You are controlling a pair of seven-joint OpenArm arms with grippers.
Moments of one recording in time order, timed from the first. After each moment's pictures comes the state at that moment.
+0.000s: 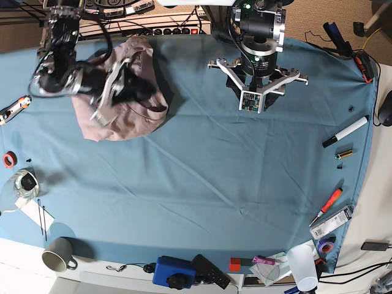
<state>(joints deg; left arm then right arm) 23.9 -2.1 33.9 132.4 30.4 15.0 63.0 -12.7 21.4 17.0 107.8 72.1 40.0 -80.2</state>
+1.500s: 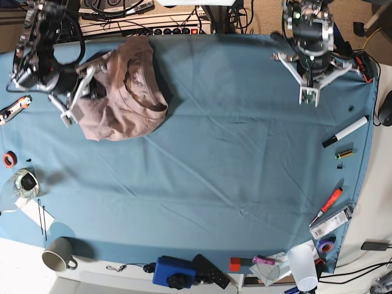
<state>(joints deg) 33.0 -12.1 9.9 132.6 20.3 9.8 64.7 -19.6 25.5 25.6 113.2 52.4 32.7 -79.9</state>
